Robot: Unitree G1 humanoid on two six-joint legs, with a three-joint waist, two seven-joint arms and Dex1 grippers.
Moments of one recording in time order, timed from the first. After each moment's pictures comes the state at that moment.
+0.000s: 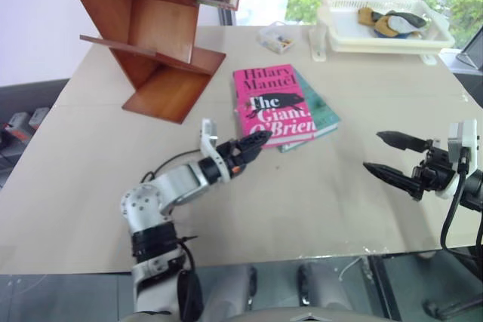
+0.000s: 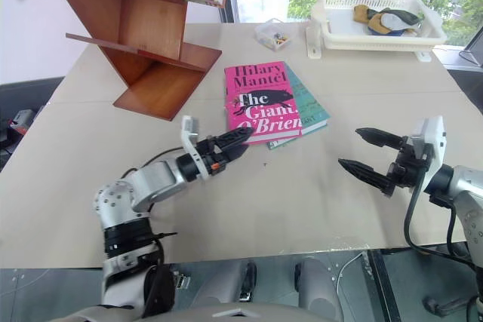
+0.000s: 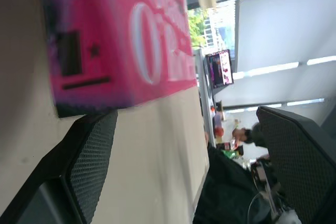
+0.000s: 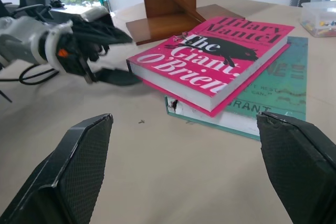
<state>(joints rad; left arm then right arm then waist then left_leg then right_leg) -0.42 0.17 0.46 -0.01 -1.47 1.34 0.09 -0.02 -0.76 -0.34 -0.30 0.75 0.44 1.04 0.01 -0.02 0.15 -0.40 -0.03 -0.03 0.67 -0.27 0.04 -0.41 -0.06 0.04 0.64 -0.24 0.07</state>
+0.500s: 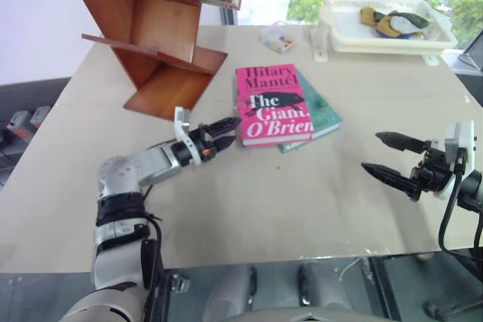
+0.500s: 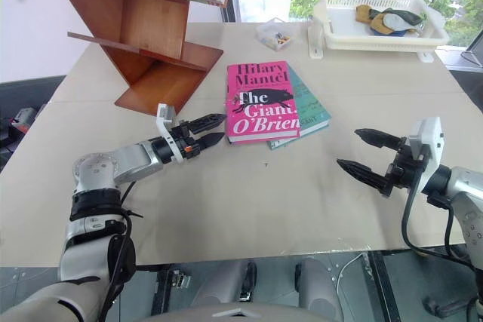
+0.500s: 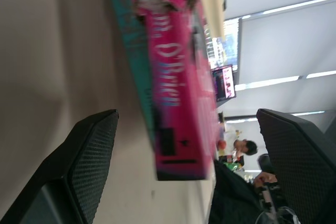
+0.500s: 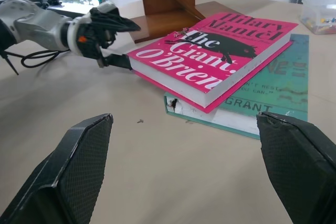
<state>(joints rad) -0.65 0.42 0.38 0.52 -1.16 1.21 -0.37 -0.01 -0.76 -0.33 -0.32 0.74 0.44 1.01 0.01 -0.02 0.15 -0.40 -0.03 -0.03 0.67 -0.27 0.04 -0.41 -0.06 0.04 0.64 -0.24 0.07</state>
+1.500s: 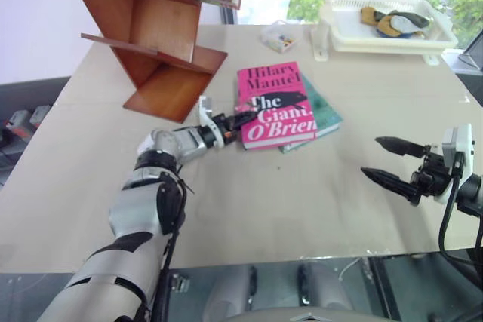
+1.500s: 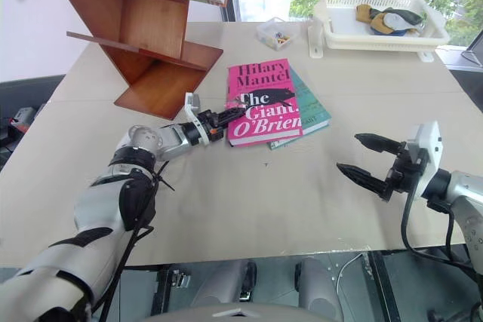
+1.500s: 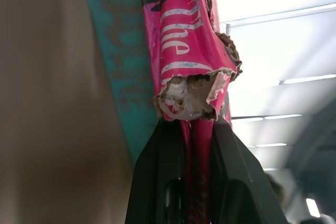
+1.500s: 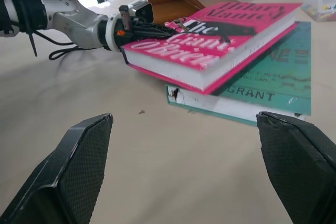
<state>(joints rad) -0.95 0.31 0.45 0.99 -0.75 1.08 -0.74 0.03 -0.77 -0.34 -0.35 0.74 0.45 1.00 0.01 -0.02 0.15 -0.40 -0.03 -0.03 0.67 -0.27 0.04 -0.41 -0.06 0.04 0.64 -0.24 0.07</state>
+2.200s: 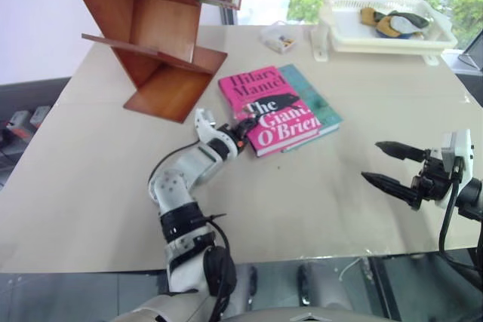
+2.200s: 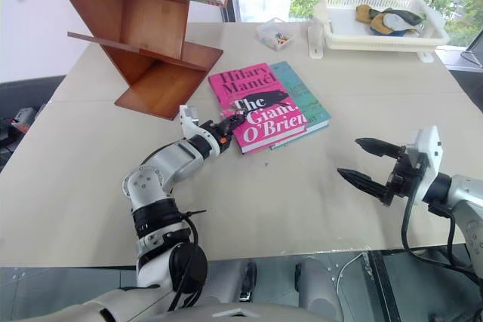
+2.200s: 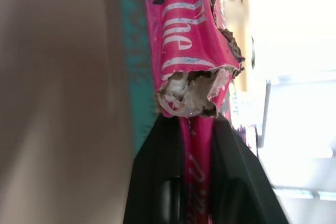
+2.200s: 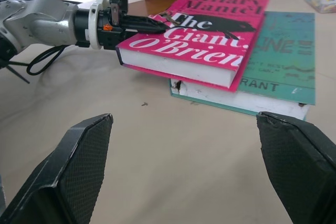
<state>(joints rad) -0.57 -0.16 0.65 0.00 -1.05 1.07 0.27 0.07 -0.77 -0.34 -0.36 0.73 0.45 1.01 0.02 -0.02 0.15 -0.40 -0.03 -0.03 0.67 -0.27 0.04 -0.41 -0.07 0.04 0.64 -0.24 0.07</state>
